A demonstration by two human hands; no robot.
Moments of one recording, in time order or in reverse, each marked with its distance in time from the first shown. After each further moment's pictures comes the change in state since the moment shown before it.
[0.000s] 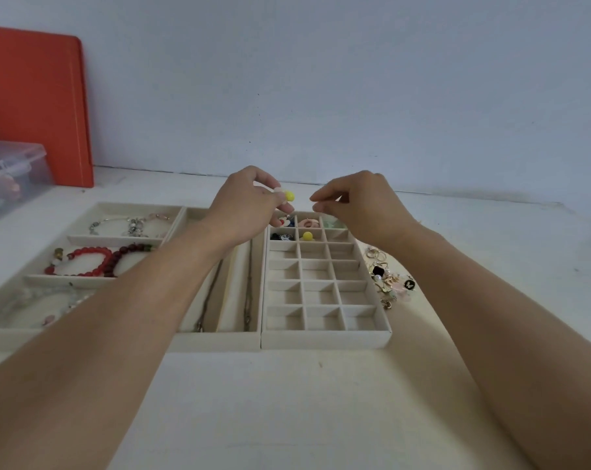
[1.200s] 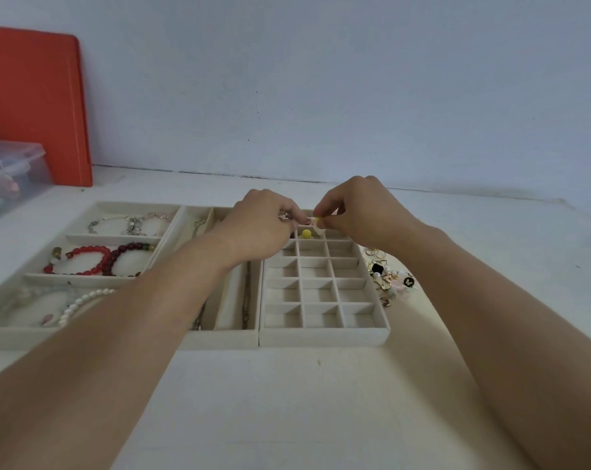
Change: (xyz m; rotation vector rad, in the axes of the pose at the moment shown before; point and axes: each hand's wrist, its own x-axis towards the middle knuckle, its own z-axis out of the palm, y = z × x) left_hand -0.004 -0.011 0.015 0.474 -0.163 0.163; right_hand -0.003 0.002 -0.002 -0.173 -0.139 -0.004
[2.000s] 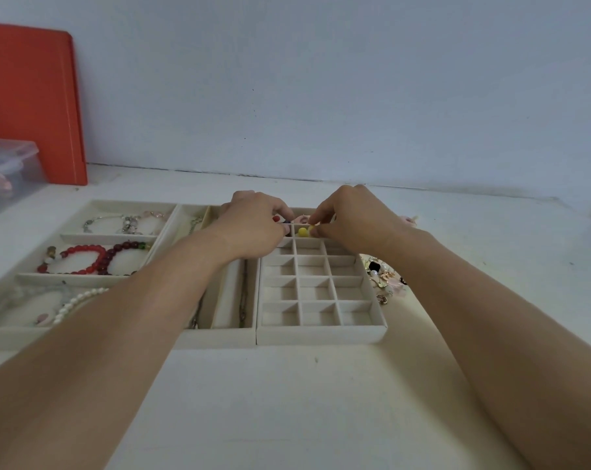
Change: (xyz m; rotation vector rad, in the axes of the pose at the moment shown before) left_hand 0.011 -0.016 0.003 0.131 -0.014 -0.064; right_hand -0.002 -0.004 0.011 -0.121 -0.044 0.060
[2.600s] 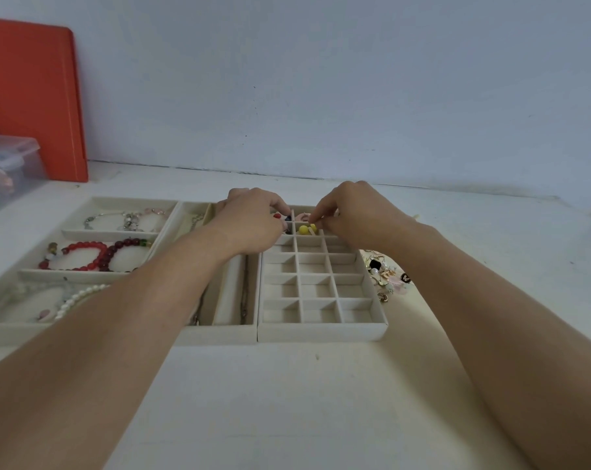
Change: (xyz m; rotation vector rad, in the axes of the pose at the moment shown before) left_hand -0.002 0.004 -0.002 0.010 0.037 -0.055; right_hand -0.003 -0.003 -0.006 0.022 -0.029 -0.019
